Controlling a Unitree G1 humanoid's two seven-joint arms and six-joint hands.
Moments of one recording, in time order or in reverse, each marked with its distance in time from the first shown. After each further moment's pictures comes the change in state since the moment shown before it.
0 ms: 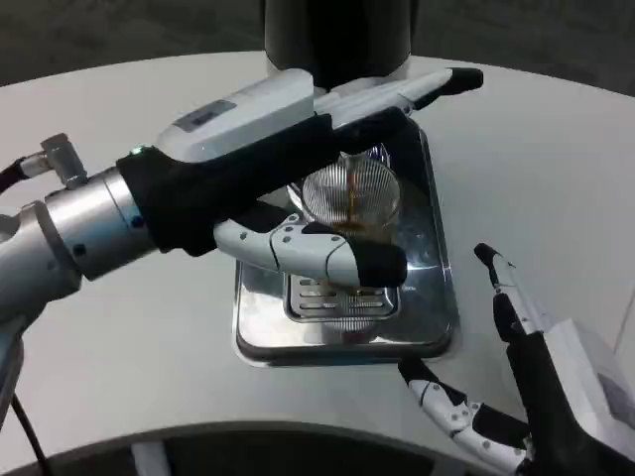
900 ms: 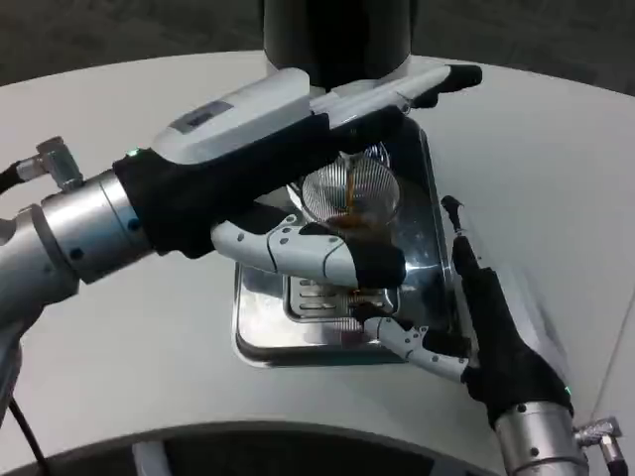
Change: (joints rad) left arm 0.011 0.005 0.003 -0.013 -0.011 0.001 0.009; right arm -0.383 0.029 -0.034 0.379 0.240 0.039 -0.121
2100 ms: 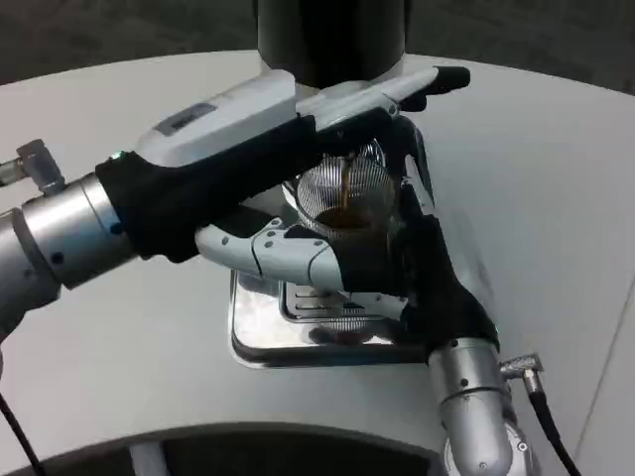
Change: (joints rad) left arm 0.029 0.040 0.015 -0.035 -0.030 0.019 0.000; right arm -0.287 0.032 0.024 0.350 0.138 -0.111 -0.146
